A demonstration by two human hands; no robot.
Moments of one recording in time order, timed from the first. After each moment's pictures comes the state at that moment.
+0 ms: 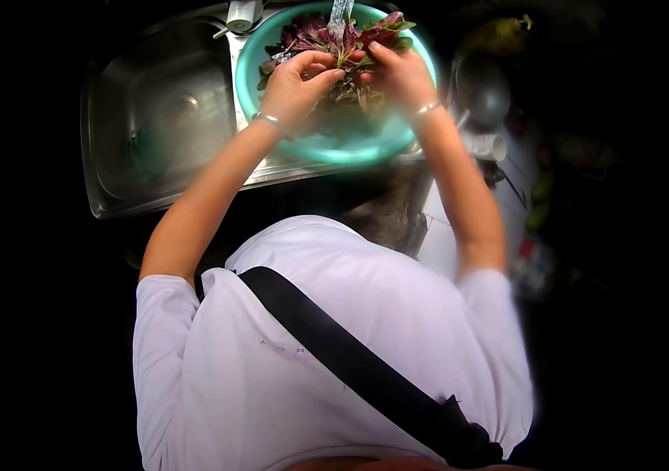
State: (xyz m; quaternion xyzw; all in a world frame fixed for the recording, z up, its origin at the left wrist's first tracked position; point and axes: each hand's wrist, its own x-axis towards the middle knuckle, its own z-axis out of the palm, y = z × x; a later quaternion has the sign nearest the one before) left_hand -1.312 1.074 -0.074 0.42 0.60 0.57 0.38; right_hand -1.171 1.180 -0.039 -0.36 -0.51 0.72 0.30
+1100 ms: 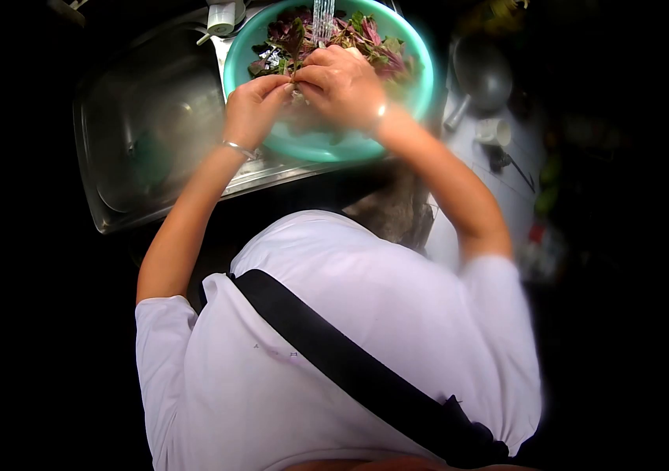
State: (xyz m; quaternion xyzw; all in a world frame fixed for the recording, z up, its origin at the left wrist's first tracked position) left_hand -1.331 1.065 -0.087 0.44 0.69 0.47 0.33; right_hand -1.193 1.173 -0.065 -0.12 -0.95 0.13 0.28
